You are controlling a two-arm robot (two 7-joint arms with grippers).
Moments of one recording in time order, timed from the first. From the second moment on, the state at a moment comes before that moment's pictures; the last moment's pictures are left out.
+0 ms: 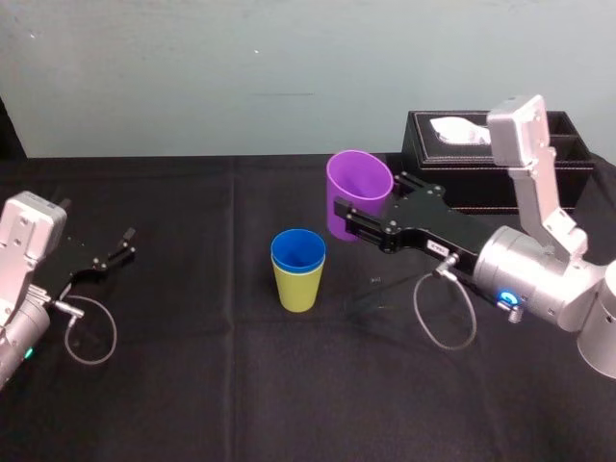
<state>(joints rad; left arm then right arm) -0.20 0.60 0.45 -1.41 -0.25 -0.12 0.03 0.22 0.49 -0.35 -1.70 0.46 0.22 0.40</state>
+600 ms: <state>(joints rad) -0.20 0.60 0.45 -1.41 -0.25 -0.12 0.03 0.29 0.45 -0.43 -1.64 0.46 0.23 0.40</state>
